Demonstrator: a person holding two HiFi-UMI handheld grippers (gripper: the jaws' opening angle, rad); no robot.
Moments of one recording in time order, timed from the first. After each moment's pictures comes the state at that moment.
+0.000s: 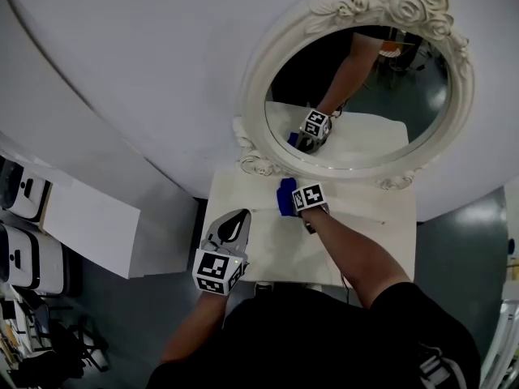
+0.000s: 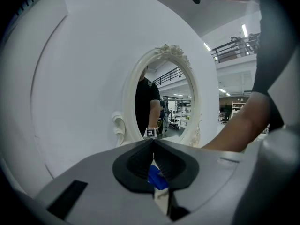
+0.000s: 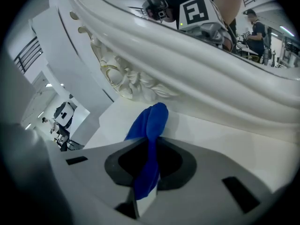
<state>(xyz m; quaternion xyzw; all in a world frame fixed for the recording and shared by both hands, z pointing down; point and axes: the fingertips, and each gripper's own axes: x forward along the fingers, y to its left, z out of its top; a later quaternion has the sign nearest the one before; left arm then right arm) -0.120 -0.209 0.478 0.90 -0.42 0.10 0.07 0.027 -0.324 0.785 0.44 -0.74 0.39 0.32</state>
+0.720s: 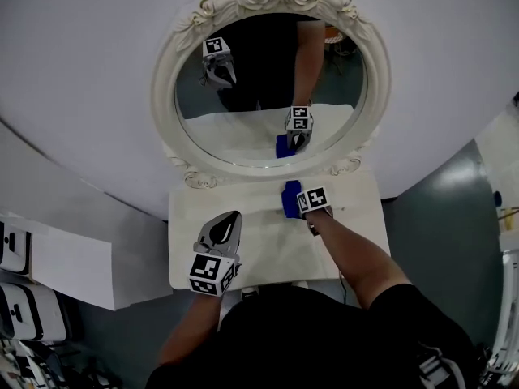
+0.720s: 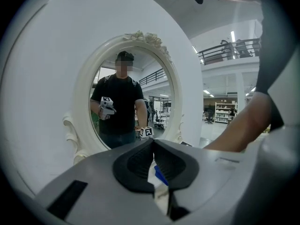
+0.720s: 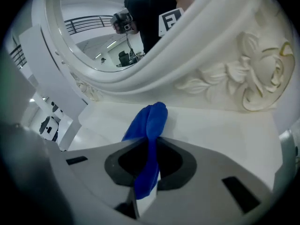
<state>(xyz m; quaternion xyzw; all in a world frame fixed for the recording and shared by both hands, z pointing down) 0.017 -0.197 0.475 0.94 -0.33 0.10 0.07 0.234 -0.260 0.785 0.54 -0.67 0.41 0.29</state>
